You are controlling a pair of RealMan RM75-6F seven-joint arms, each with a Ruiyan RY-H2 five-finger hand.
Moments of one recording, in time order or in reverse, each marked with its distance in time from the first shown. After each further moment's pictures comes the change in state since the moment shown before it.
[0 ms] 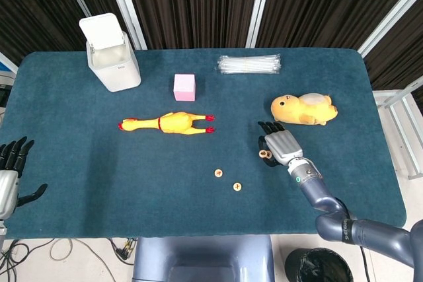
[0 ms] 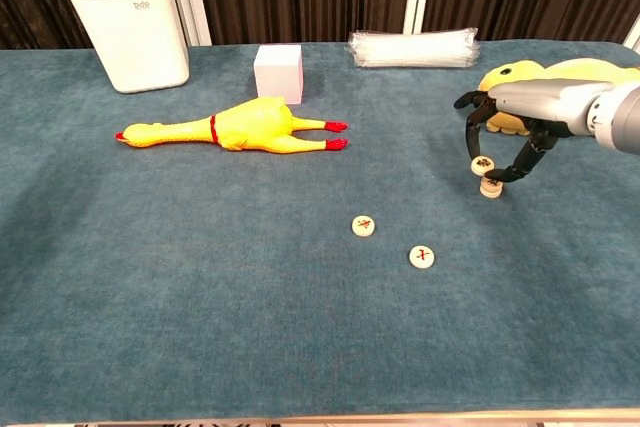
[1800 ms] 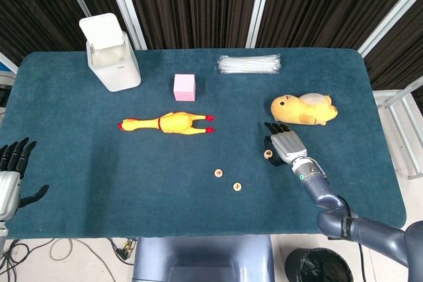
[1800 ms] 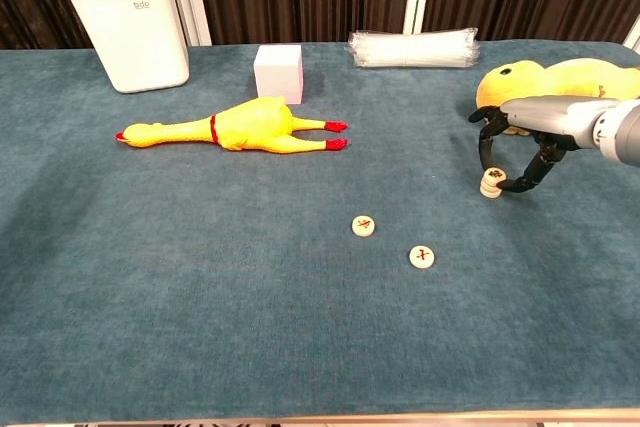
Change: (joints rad) left arm 0.003 -0.001 0.006 -0.009 0.011 0.004 0.014; right arm -0.026 -0.047 0.016 0.126 -0.028 -0.062 0.061
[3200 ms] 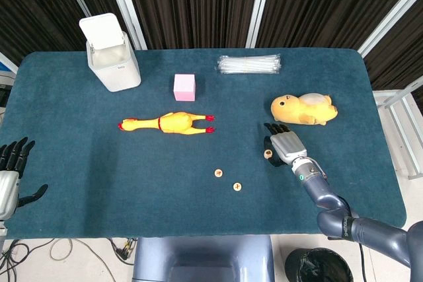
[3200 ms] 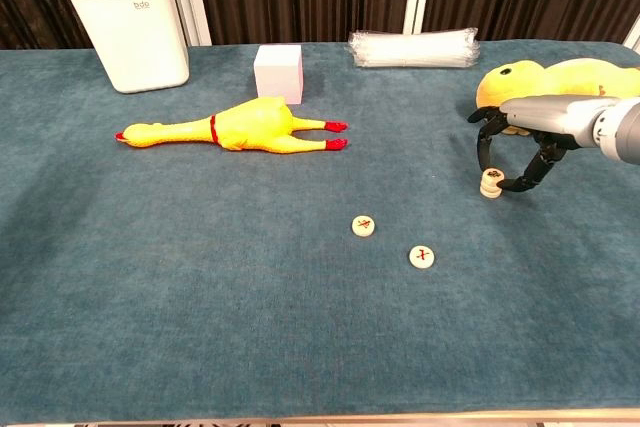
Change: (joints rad) left arm -0.001 0.002 -0.002 0.000 -0.005 -0.003 -0.003; right arm 0.002 0.015 0.003 -0.027 0.018 -0.011 -0.030
